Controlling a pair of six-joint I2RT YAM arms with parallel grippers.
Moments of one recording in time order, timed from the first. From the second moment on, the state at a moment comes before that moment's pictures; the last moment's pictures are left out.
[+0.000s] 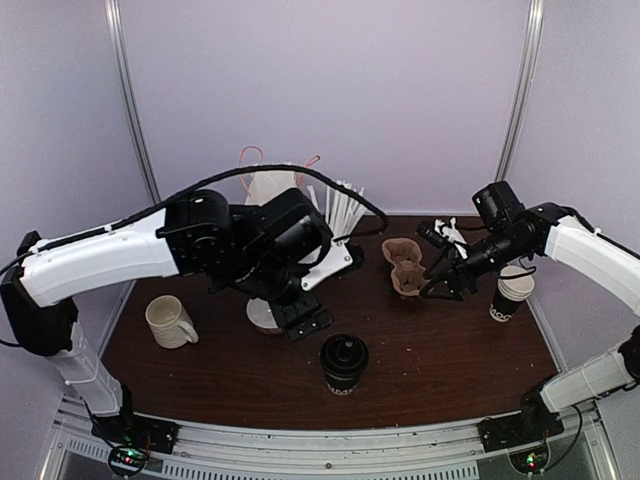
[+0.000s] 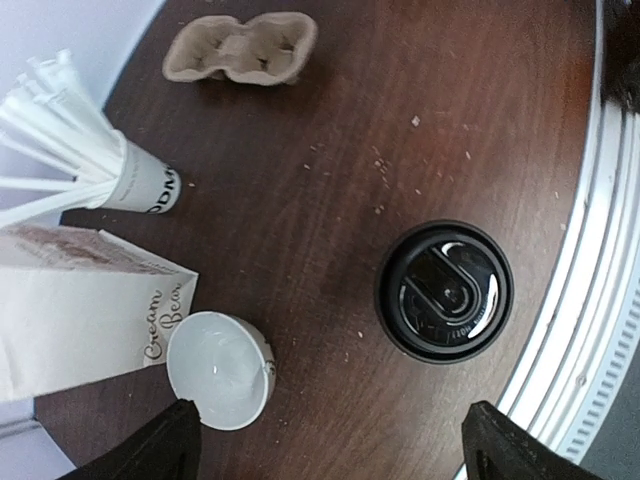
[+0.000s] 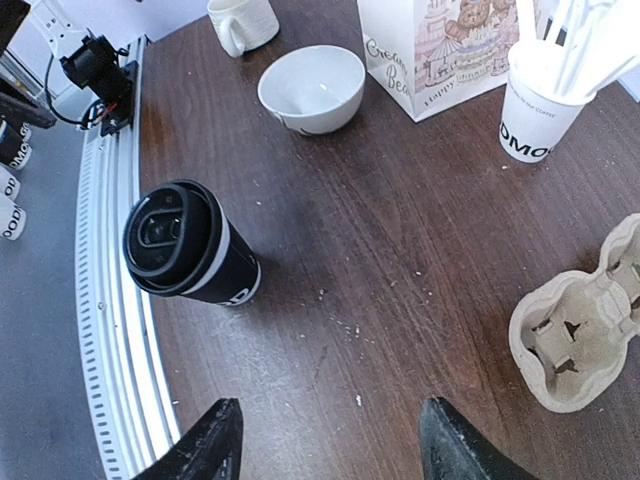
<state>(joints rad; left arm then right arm) -1.27 1.72 1.77 -1.09 -0.26 0.06 0.39 1.29 1.12 -0.85 -0.65 -0.57</state>
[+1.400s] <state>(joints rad) -1.16 1.50 0.99 -0.29 0.03 -0.79 0.65 1.76 1.21 -0.96 -1.03 -0.33</state>
